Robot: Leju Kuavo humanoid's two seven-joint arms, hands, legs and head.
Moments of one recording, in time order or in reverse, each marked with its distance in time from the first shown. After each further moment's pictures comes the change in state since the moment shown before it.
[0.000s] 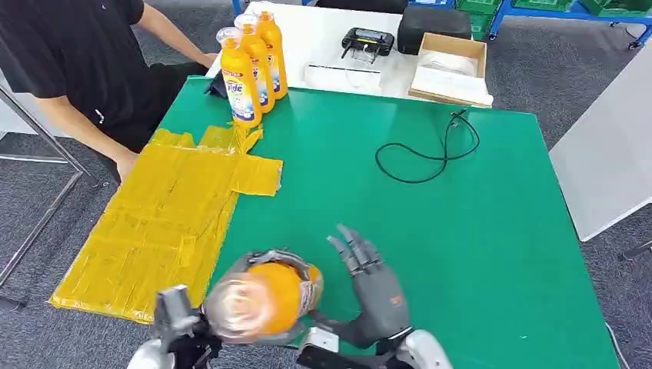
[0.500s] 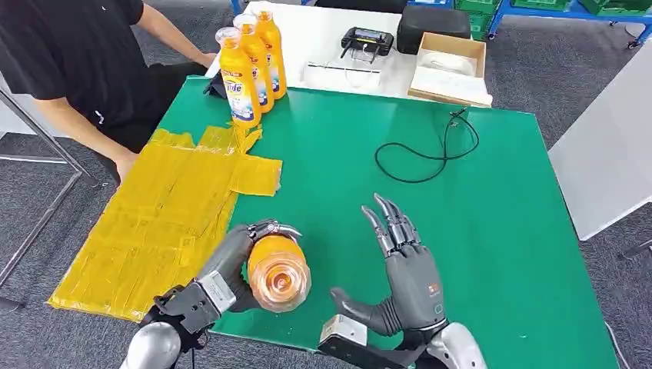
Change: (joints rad) left arm -0.069 -0.003 0.037 0.006 -0.155 0.061 0.016; right arm 0.011 0.013 -0.057 -0.147 0.016 0.021 -0.004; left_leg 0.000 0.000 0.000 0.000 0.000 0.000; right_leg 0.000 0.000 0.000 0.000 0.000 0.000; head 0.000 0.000
